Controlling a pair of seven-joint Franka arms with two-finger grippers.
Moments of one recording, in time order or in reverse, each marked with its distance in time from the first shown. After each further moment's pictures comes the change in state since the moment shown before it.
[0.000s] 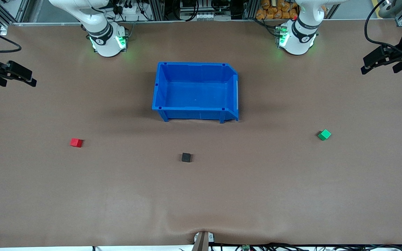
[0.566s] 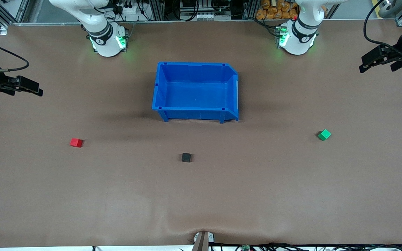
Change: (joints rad) left arm 0.000 0.005 0.000 0.000 0.000 -0.039 0.000; right arm -0.007 0.057 -0.010 -0.016 0.000 0.017 0.001
